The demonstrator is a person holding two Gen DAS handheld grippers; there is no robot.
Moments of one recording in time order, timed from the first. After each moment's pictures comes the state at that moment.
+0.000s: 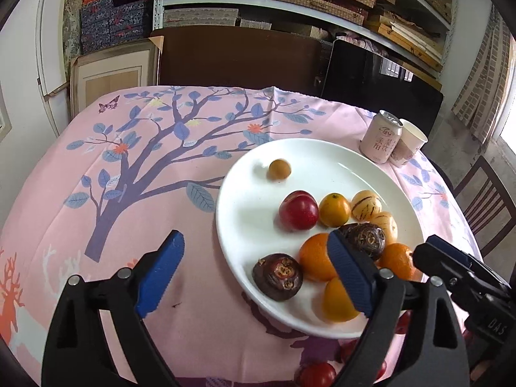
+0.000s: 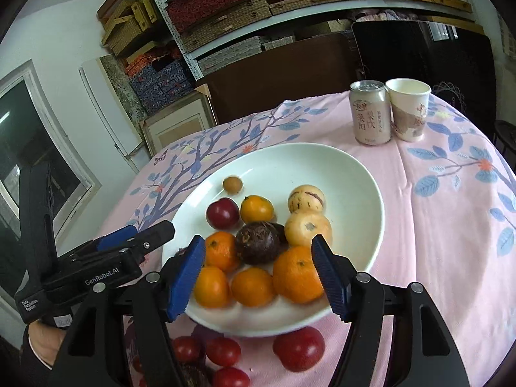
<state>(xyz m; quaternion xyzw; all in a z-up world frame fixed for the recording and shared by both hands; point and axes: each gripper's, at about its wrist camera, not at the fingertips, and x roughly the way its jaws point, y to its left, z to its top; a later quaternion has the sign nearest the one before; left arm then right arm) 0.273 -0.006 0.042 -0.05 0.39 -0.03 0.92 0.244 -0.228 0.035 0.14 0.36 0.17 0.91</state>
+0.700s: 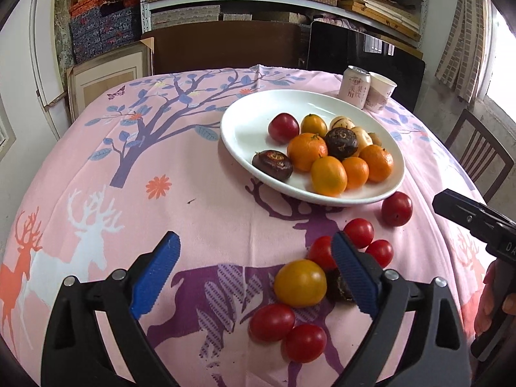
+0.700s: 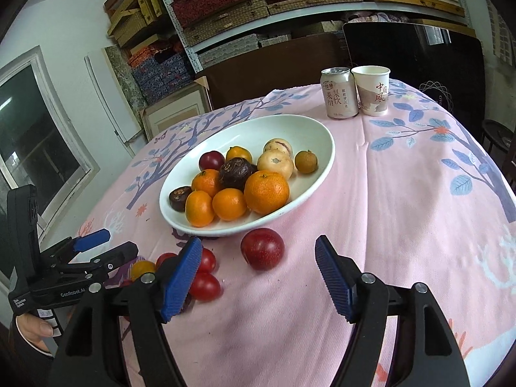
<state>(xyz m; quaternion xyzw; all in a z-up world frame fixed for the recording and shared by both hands) 0.167 -0.006 0.019 0.00 0.40 -0.06 0.91 0.166 -0.257 0.018 0.10 0.36 0.16 0.91</state>
